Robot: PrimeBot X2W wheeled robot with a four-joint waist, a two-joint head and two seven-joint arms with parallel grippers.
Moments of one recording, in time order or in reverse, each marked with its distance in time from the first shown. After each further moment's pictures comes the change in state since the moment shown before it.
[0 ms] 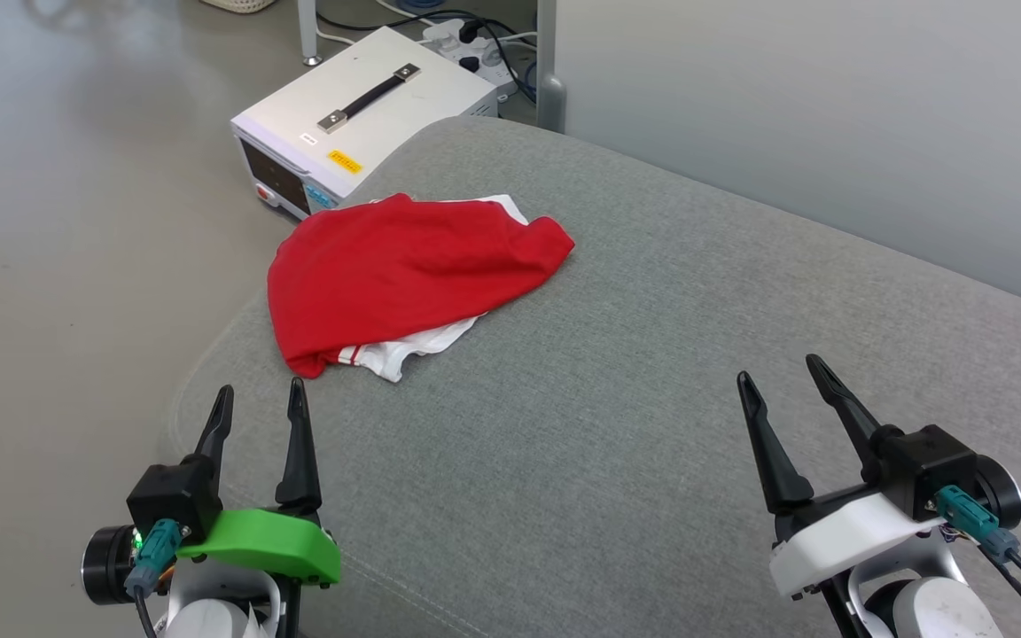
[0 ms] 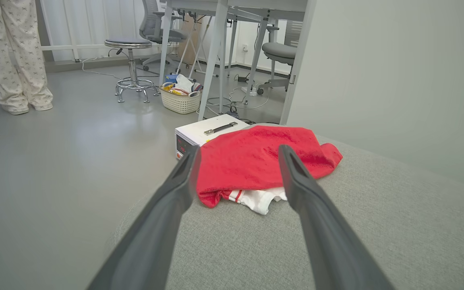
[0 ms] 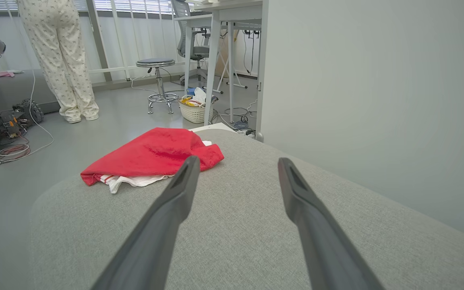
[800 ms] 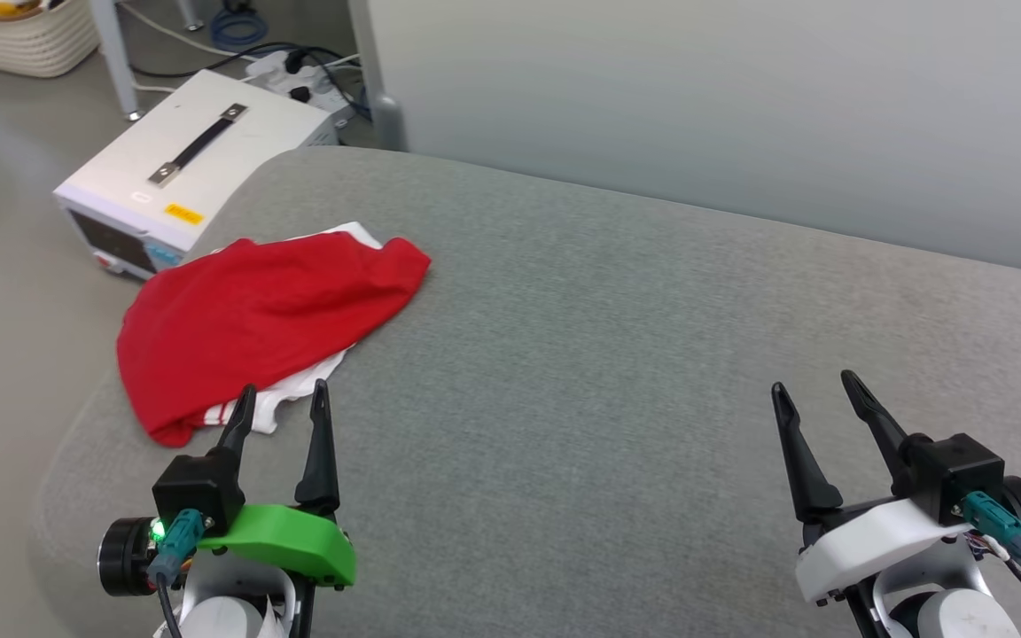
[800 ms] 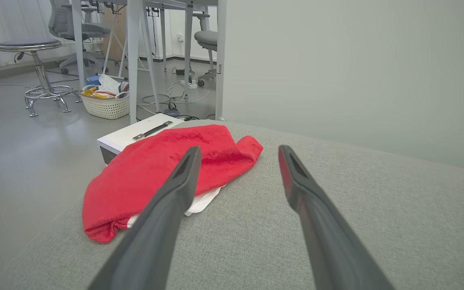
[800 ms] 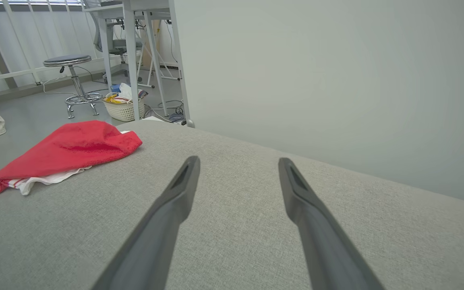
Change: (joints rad) left arm 0.000 0.000 -0.034 -0.017 0.025 0.000 0.049; right arm 0.028 0.005 -0.065 0.005 -0.005 0.000 0.024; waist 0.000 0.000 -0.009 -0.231
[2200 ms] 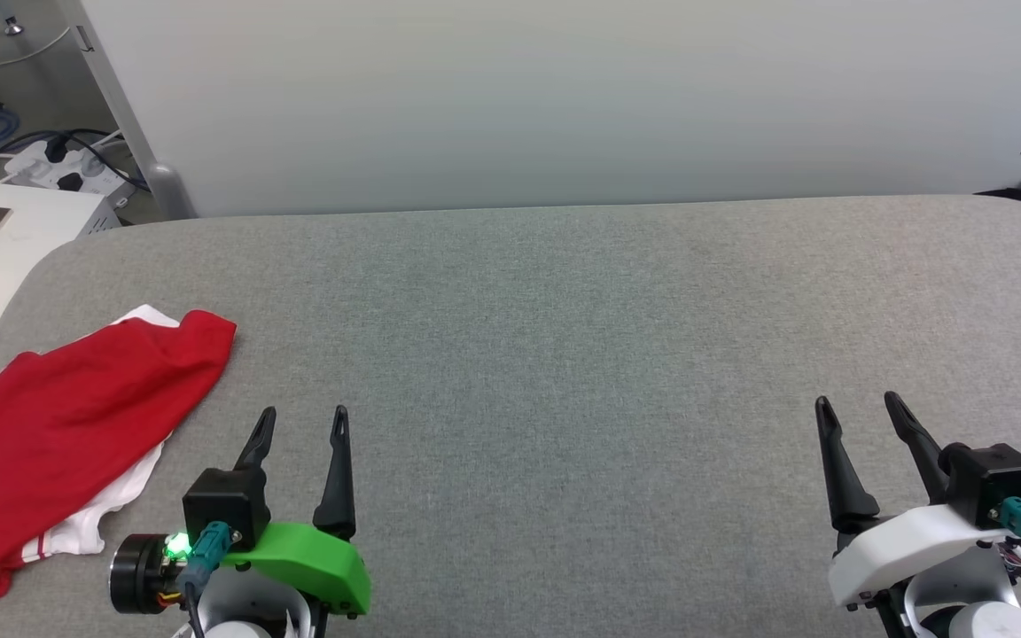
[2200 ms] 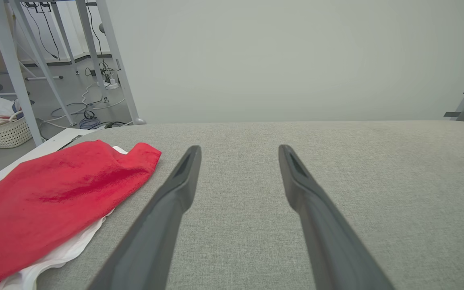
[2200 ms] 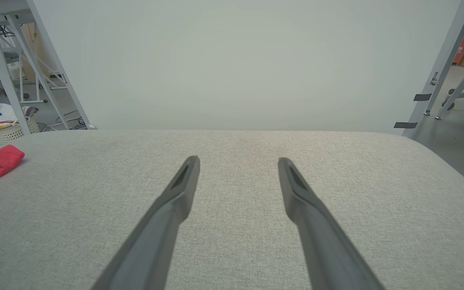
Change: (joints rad) left arm 0.063 0.000 -0.031 -0.078 0.060 0.017 0.089; right arm 0.020 0.019 -0.091 0.021 0.009 0.000 0.035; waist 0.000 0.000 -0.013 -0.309
